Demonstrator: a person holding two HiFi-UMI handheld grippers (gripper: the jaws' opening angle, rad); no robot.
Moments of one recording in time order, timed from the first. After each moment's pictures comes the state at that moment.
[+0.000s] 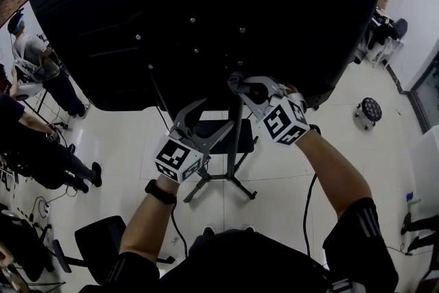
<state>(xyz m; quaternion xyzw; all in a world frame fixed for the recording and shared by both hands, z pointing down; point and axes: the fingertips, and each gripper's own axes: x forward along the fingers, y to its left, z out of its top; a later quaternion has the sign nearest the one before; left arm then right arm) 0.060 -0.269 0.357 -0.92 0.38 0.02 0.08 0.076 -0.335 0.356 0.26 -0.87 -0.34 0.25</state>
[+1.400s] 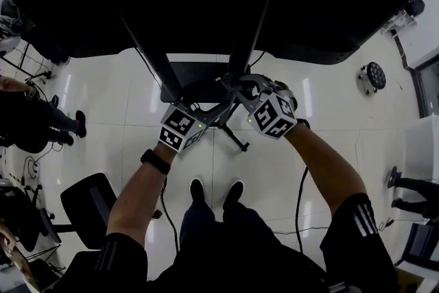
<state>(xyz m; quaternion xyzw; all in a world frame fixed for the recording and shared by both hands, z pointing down) 0.064 -0.305 0.599 -0.92 0.37 -0.11 -0.07 0.072 -0.329 0.606 0.19 -0.90 -0.20 0.33</state>
